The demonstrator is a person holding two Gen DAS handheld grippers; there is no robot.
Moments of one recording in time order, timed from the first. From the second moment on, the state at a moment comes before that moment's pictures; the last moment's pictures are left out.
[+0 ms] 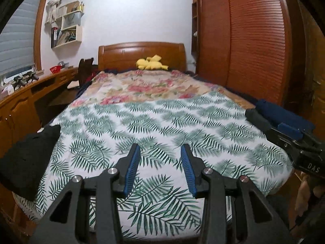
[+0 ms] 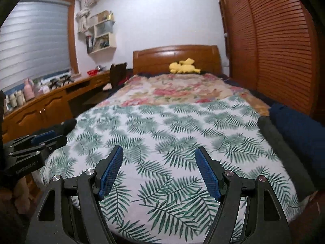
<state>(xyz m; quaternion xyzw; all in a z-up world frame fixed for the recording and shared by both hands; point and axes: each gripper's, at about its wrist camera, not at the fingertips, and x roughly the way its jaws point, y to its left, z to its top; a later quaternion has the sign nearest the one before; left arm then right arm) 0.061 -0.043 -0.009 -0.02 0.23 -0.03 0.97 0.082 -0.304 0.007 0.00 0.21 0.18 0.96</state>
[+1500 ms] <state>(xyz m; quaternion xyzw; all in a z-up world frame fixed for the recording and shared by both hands) 0.017 -0.020 0.024 -0.03 0.19 0.00 0.98 0.060 -0.305 0.037 0.00 0.17 0.18 0.97</state>
